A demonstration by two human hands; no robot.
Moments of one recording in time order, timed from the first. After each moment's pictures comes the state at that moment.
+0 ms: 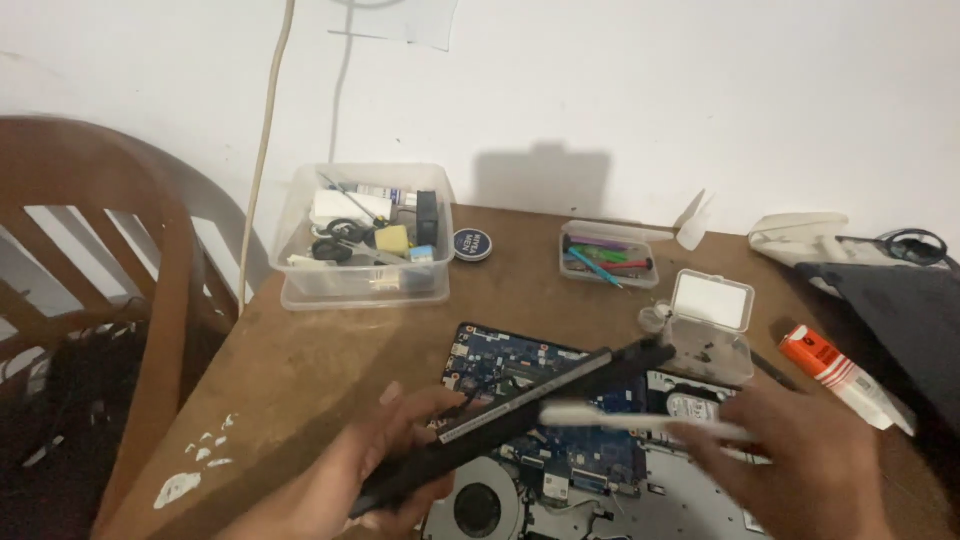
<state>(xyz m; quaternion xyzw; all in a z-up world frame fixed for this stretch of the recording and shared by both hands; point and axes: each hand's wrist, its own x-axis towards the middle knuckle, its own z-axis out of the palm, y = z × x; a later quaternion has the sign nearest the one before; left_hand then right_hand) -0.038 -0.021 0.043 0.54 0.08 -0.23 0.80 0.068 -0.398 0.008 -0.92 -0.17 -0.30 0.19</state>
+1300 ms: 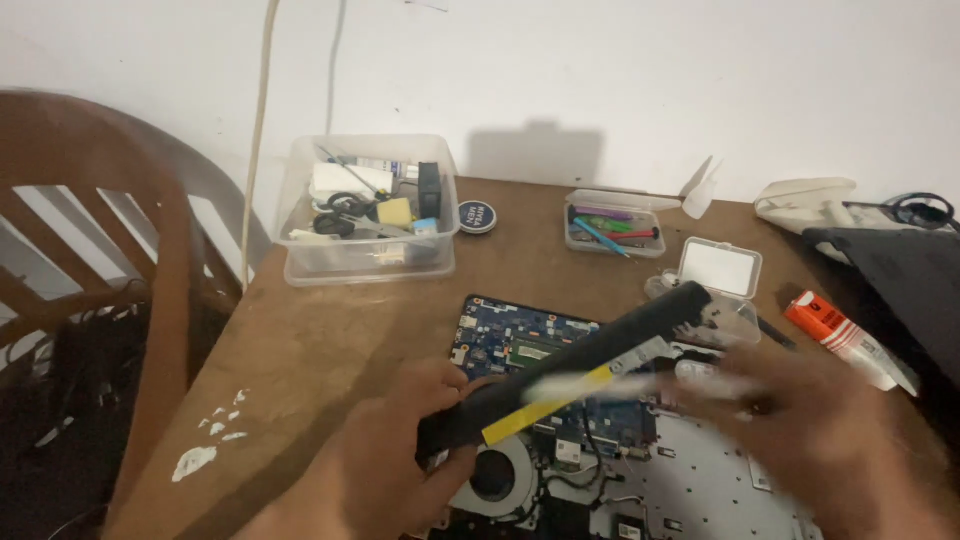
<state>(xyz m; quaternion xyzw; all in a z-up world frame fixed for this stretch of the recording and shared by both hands) -0.042 -0.023 0.017 0.92 -0.01 -0.06 0.40 0.036 -0.339 0.067 -0.99 -0.07 -0.10 0.01</state>
